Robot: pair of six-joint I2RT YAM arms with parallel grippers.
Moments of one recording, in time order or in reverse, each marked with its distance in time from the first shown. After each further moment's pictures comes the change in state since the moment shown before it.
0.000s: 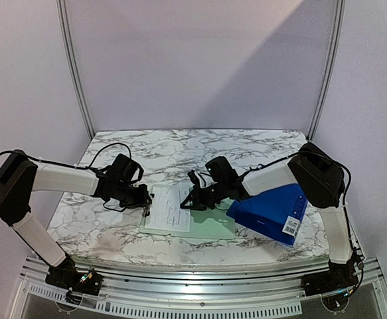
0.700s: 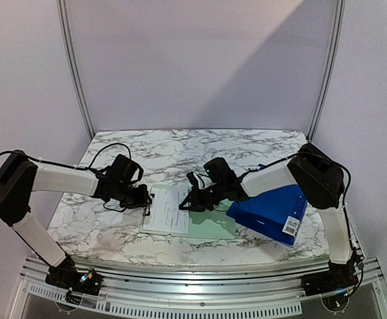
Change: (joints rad) left arm 0.001 -0.002 -0.010 0.019 0.005 -0.006; right arm 0.015 0.000 0.000 0.006 0.018 0.040
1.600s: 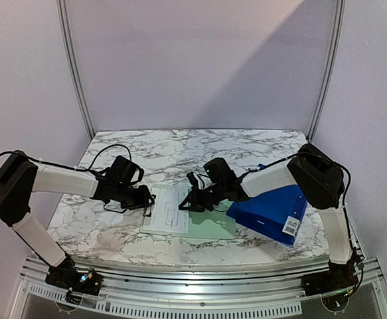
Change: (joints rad) left arm 0.000 -0.003 -0.020 0.032 0.018 -0.008; right arm 0.002 0.000 -0.003 0.007 0.008 0.015
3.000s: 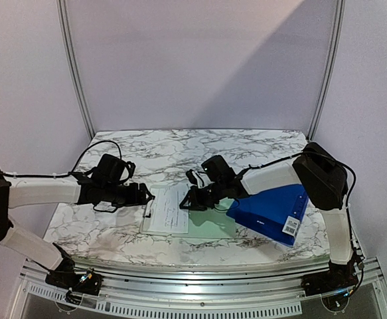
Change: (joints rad) left arm -0.002 -0.219 -0.071 -0.048 -0.054 0.053; right arm 0.010 -0.038 0.025 -0.124 0.093 -0.109
